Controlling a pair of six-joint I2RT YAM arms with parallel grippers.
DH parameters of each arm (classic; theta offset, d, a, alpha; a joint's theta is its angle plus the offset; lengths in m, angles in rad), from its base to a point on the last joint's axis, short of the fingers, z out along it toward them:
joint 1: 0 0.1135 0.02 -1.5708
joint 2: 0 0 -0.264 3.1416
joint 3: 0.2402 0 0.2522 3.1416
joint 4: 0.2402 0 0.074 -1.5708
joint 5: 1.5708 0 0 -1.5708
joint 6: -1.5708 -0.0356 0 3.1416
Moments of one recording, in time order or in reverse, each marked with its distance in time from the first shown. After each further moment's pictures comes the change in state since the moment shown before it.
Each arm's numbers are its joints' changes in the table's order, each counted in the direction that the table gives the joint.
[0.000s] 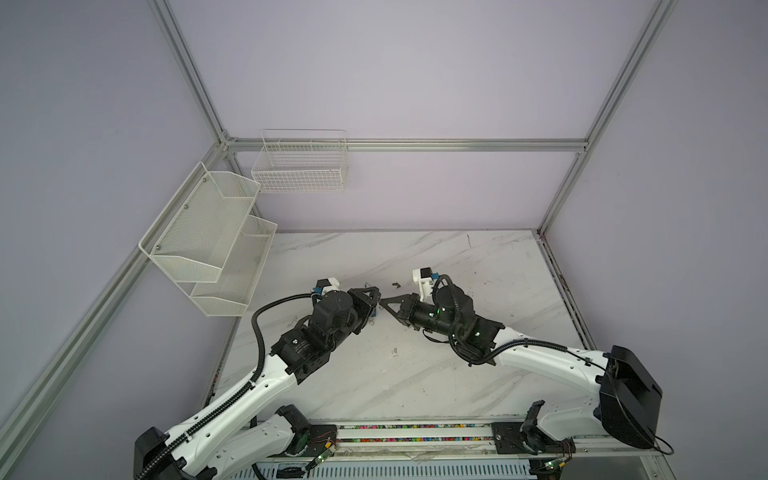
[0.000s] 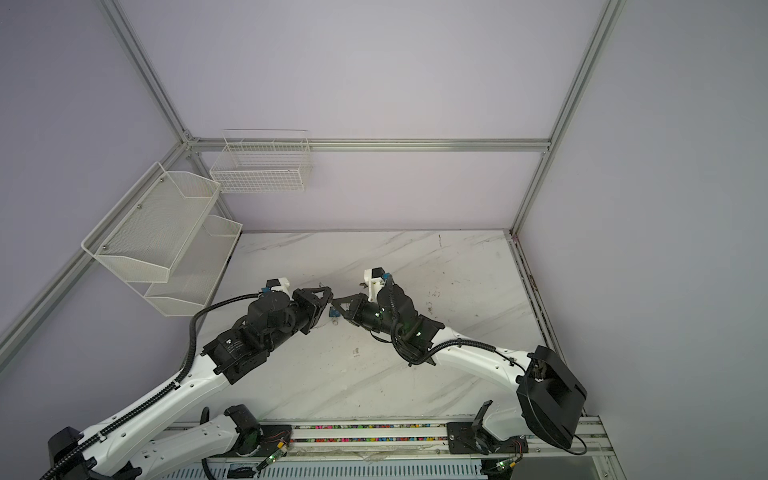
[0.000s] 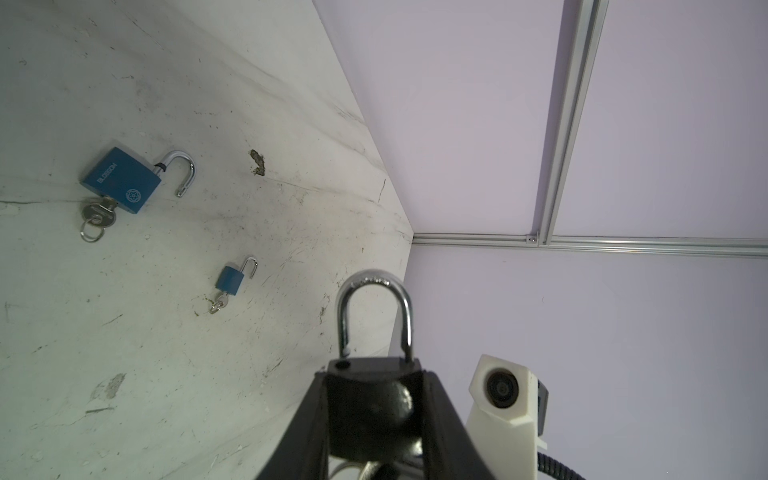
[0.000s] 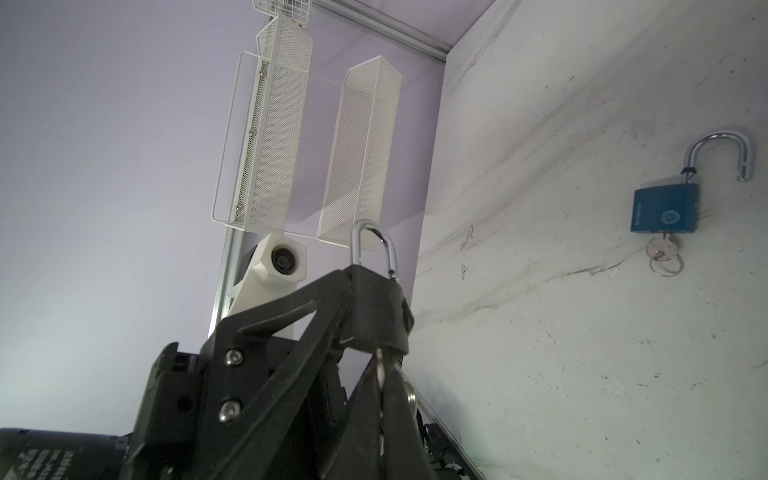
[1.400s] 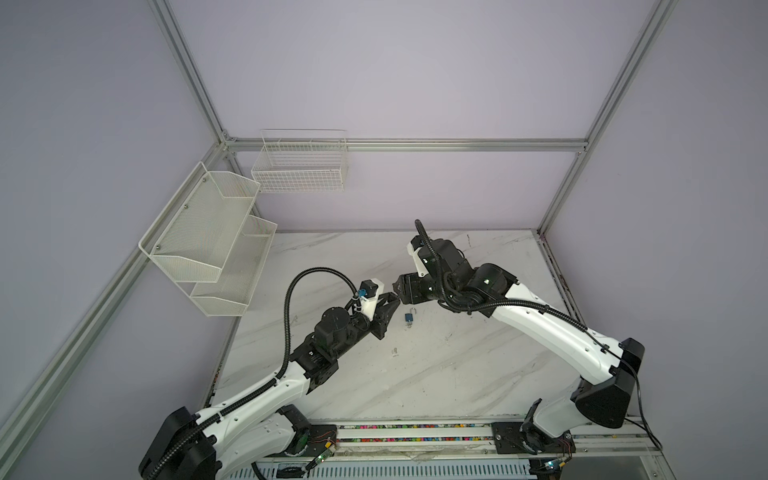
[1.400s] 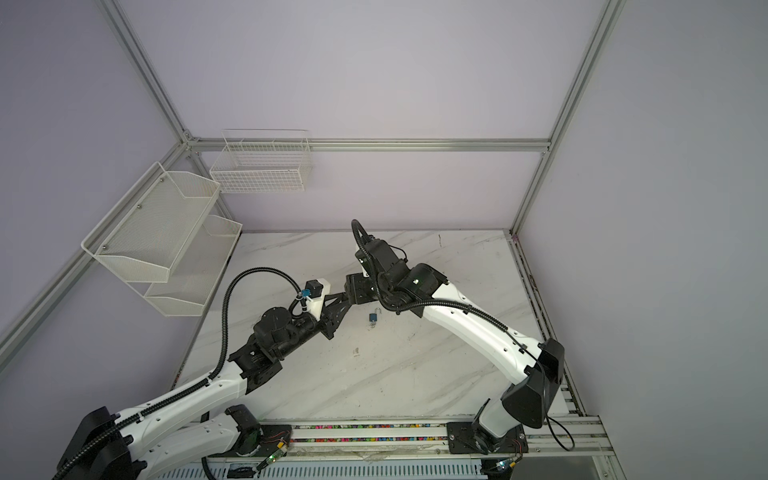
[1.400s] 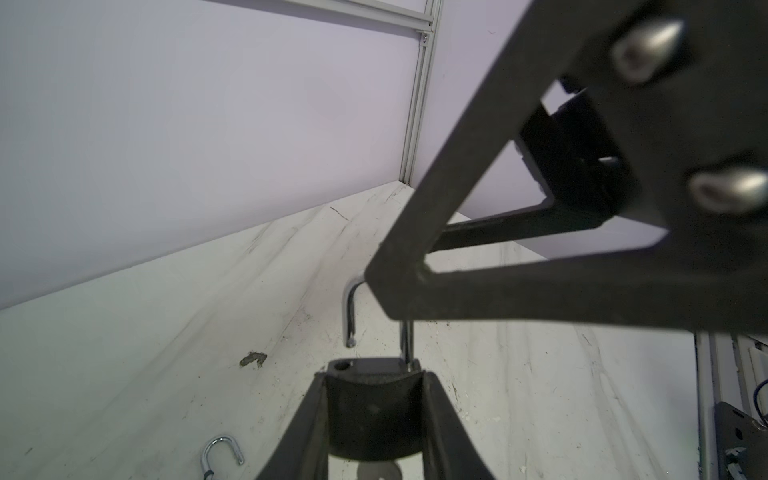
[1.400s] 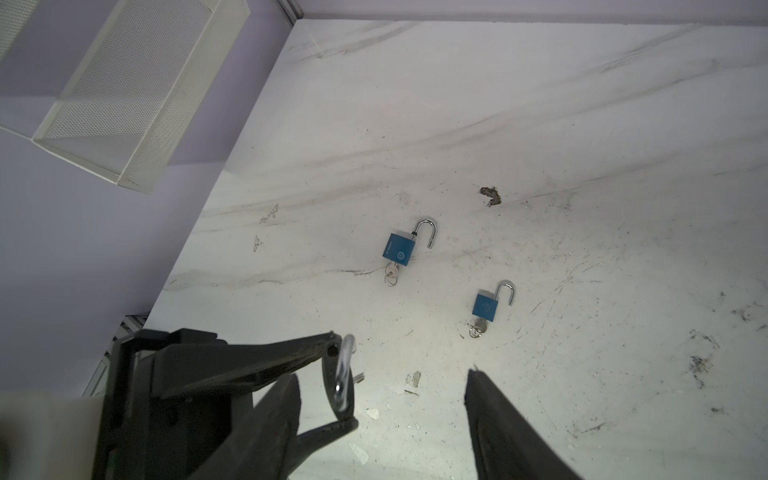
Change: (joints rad) left arm 0.010 0.061 -0.296 -0.661 0.249 -1.380; right arm -0.047 0.185 0.759 1.151 0.261 0.710
